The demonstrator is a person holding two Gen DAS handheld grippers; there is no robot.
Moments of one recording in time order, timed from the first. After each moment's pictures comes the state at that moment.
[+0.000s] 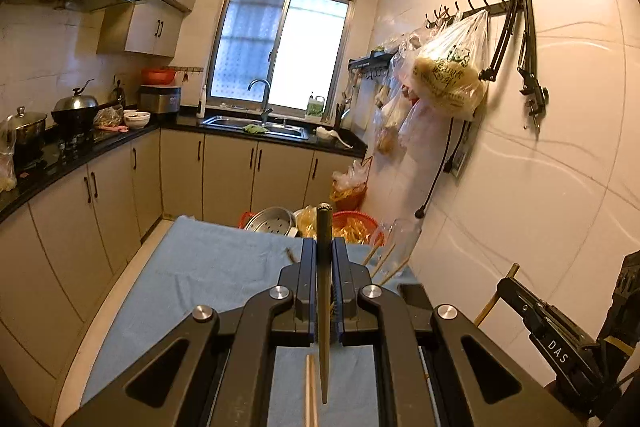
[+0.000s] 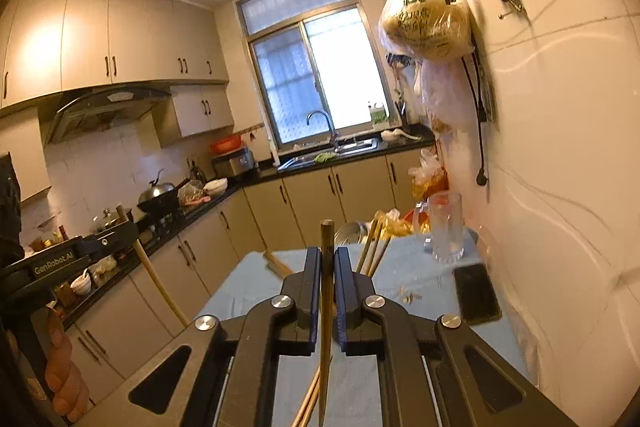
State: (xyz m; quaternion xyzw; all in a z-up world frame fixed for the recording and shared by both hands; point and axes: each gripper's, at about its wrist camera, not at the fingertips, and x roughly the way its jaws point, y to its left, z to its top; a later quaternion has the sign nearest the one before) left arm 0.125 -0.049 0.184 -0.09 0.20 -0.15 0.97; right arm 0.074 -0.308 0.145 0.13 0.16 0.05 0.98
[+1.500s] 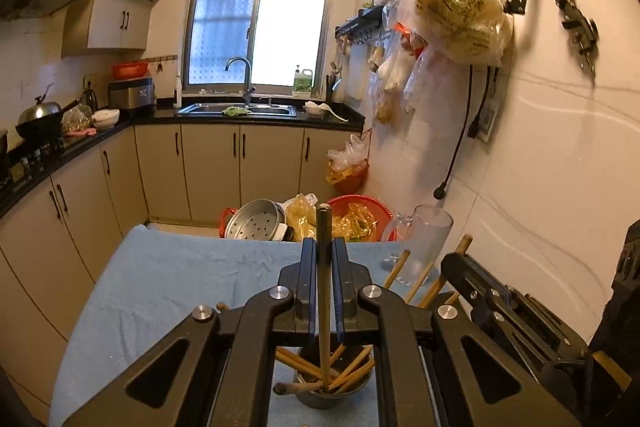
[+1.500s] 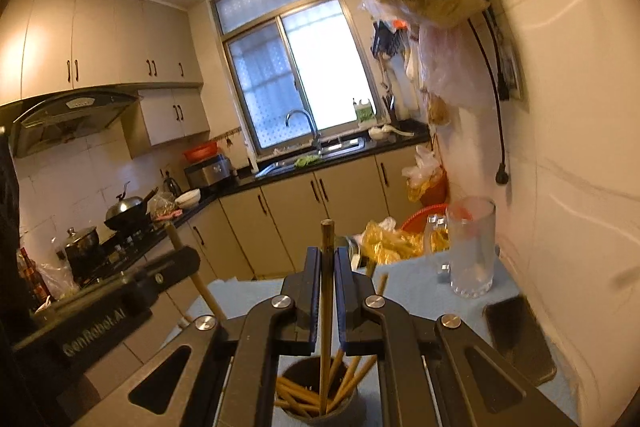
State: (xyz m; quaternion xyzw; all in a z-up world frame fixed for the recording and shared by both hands) left arm 0.282 -0.143 0.113 -0.03 0.23 -0.15 0.96; right arm 0.260 -0.316 0.078 0.16 0.17 0.03 0.97
